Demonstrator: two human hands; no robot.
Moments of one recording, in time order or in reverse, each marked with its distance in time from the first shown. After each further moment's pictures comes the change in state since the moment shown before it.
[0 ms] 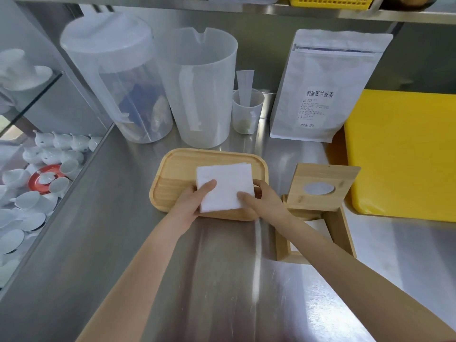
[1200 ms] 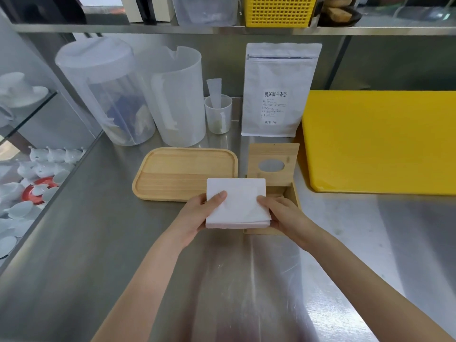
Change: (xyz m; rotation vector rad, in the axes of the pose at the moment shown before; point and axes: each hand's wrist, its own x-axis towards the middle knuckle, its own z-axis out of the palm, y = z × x) left_hand -0.109 -0.027 0.080 0.145 -0.121 0.058; right_hand -0.116 0.051 -0.073 0.396 -0.137 0.051
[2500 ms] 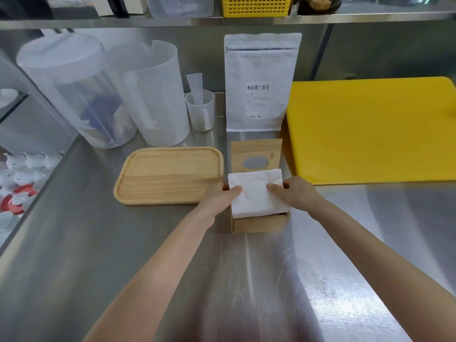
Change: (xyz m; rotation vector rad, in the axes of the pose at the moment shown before) left_hand 0.048 0.013 0.063 0.357 0.037 -0.051; right_hand 0.020 -0.022 -0.055 -0.817 0.371 0.083
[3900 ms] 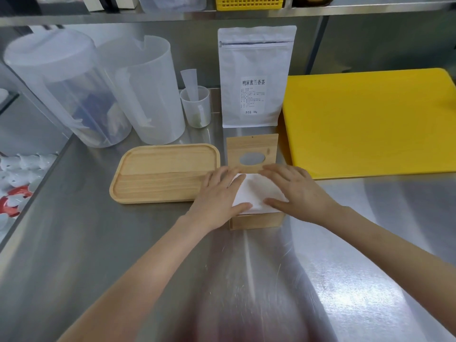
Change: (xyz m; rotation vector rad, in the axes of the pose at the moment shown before) left_hand -0.013 -0.008 -0.004 1.199 0.115 0.670; right_hand -0.023 0.016 -0.005 -0.560 0.197 -0.654
